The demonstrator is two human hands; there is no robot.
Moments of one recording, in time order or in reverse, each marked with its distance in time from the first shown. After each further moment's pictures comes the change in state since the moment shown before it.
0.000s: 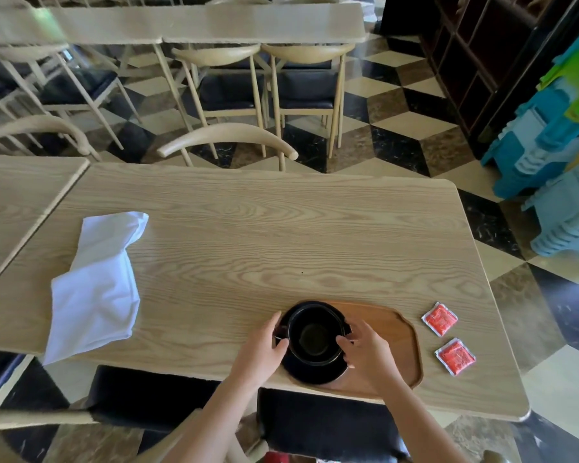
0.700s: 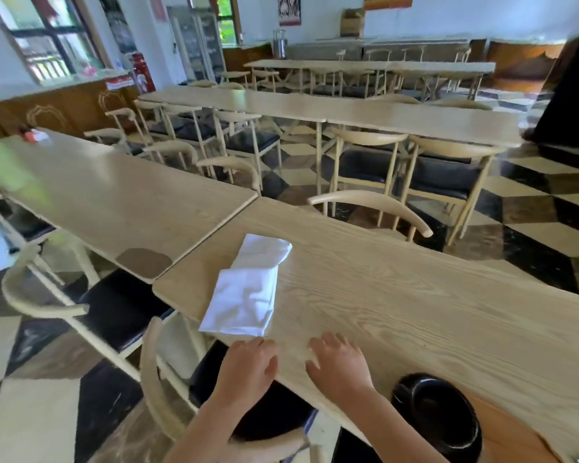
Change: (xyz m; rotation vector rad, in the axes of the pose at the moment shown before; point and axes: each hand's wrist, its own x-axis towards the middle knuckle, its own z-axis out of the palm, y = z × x) left_hand -0.119 -0.119 -0.148 0.430 0.575 0.069; right_hand -0.076 -0.179 0.160 -0.844 -0.169 -0.938
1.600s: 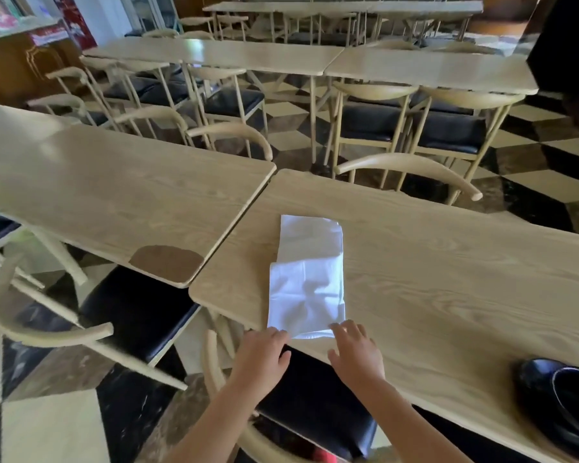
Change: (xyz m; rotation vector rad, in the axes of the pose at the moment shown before) left_hand 0.046 -0.226 0.012 -0.060 -0.174 0.127; right_hand 0.128 -0.131 0.110 0.054 -0.048 0.334
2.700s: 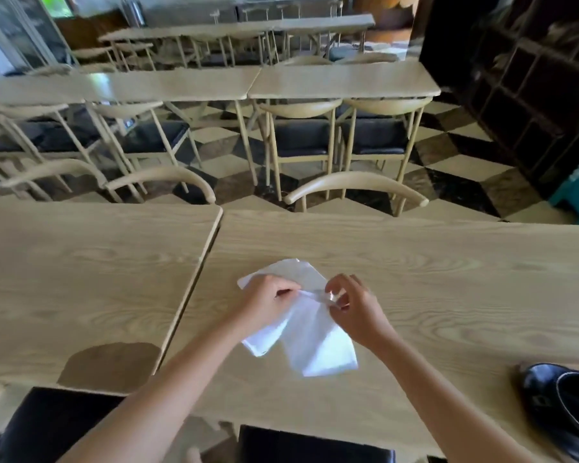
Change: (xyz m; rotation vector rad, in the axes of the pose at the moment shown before) left_hand 0.212 0.003 -0.113 -0.488 -0.126 0.320; right_hand 0.115 -0.008 -0.125 0.673 0.388 0.057
